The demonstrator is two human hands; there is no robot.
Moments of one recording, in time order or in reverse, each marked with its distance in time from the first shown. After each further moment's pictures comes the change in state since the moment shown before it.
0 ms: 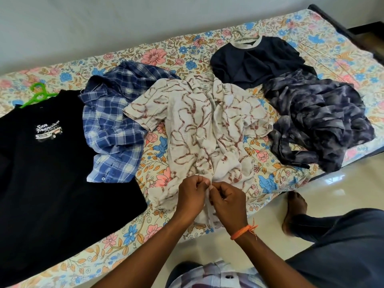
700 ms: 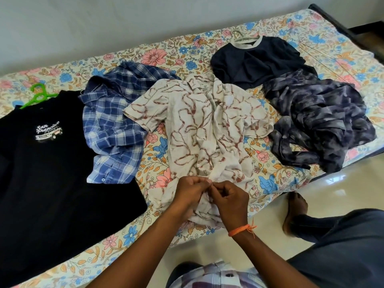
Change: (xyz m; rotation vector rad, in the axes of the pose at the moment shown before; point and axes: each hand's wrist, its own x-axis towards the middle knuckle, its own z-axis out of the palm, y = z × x) left_hand 0.013 0.003 -0.006 -0.443 -0.157 -0.279; right_hand 0.005 0.006 0.002 -0.056 0.096 -0.031
